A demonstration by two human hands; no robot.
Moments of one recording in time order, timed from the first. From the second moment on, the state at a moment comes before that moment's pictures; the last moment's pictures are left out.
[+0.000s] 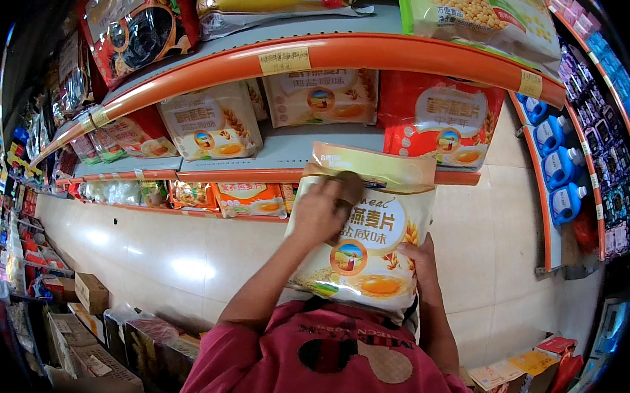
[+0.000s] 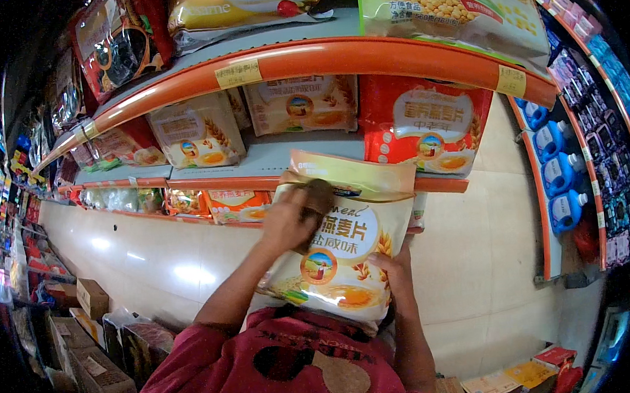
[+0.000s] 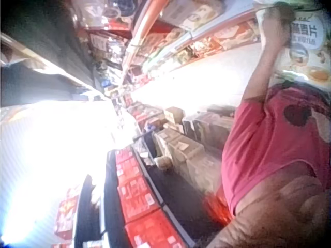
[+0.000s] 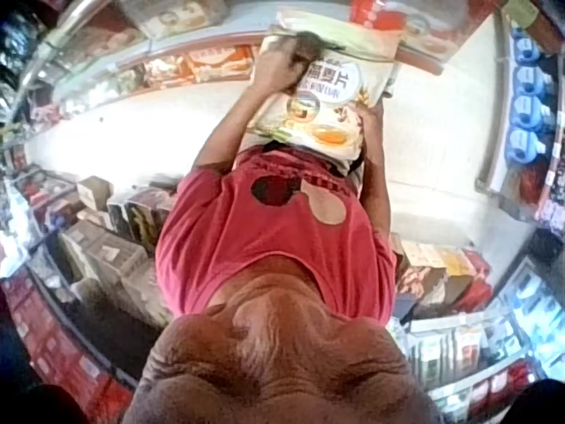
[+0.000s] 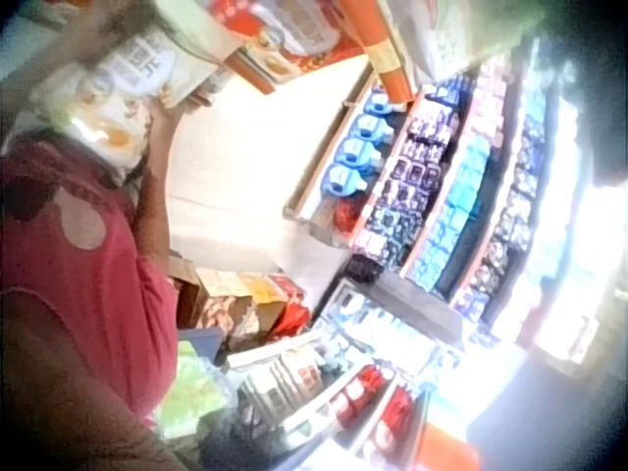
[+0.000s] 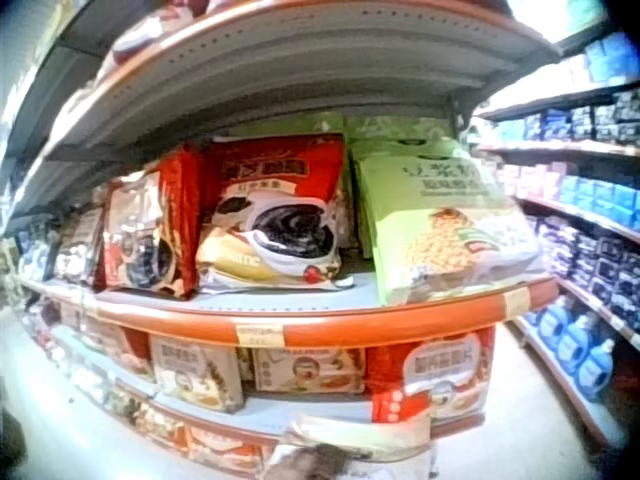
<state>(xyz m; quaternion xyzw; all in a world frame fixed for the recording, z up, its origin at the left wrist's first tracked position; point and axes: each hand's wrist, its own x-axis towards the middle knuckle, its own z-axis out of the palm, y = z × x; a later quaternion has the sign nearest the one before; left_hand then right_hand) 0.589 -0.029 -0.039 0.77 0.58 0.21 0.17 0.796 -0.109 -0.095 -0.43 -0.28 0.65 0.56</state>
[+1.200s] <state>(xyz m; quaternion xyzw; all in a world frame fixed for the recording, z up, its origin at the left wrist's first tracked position) 0.498 -0.049 -0.067 0.20 0.46 0.54 0.67 0.776 -0.097 -0.083 -0.48 -0.29 0.63 0.53</state>
